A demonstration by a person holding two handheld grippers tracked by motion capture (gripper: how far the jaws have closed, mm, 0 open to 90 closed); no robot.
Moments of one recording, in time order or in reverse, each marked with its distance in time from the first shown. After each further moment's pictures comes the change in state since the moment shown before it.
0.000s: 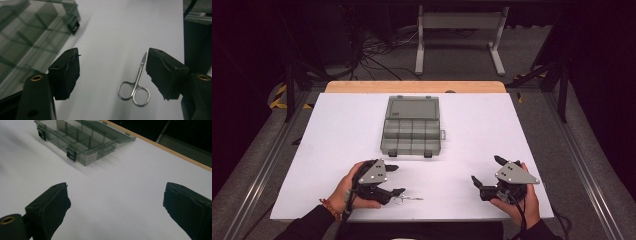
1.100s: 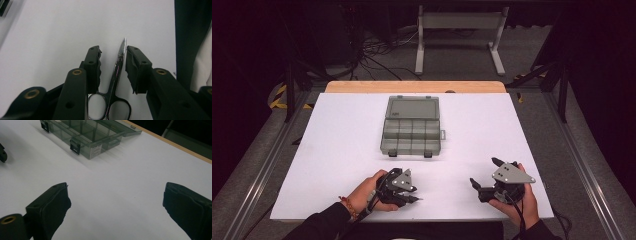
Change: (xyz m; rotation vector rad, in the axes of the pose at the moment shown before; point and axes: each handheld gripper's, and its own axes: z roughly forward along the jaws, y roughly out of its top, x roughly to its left) left arm -0.010 0.011 0.052 0.236 -0.180 0.040; right arm 0.003 -0.003 0.005 0.042 0.029 -0.009
